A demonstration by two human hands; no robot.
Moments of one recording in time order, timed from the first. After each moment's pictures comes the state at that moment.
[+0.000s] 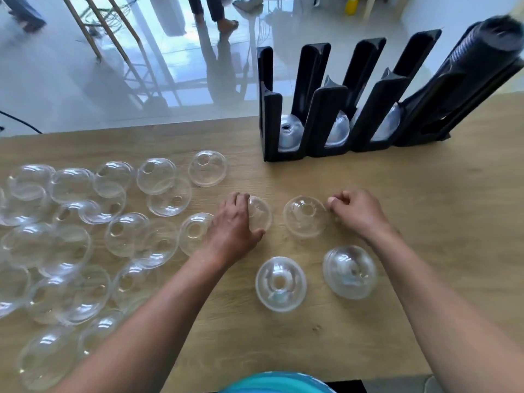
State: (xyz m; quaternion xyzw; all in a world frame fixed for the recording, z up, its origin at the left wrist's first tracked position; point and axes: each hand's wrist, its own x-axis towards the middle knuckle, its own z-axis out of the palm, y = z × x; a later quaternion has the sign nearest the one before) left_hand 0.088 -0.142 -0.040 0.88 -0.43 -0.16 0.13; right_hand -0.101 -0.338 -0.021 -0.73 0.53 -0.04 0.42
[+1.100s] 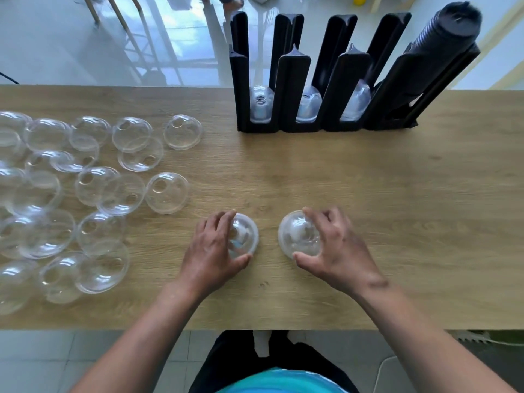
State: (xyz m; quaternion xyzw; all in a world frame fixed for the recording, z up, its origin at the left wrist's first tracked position) left_hand -0.042 -0.078 -0.036 0.88 -0.41 -0.17 0.16; right_hand -0.229 -0.264 0.010 -0.92 0.32 0.02 0.23
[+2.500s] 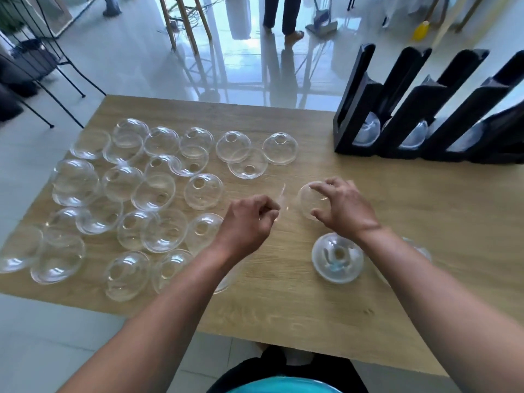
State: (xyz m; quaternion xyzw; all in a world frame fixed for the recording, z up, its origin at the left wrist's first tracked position) left_hand 0.099 -0.012 0.002 0.84 -0.34 -0.17 0.38; right_hand -0.014 -0.220 -0.014 -0.95 0.26 0.04 0.17
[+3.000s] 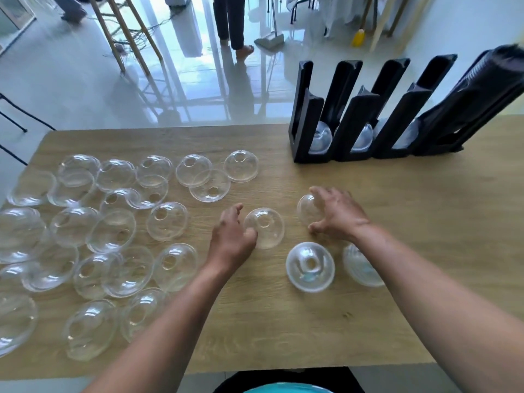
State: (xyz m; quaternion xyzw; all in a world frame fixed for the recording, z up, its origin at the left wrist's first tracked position) left_hand 0.099 -0.054 -0.029 0.87 -0.26 -0.21 0.35; right_hand -0.044 -0.269 -0.014 -0.90 0.37 0.12 0.19
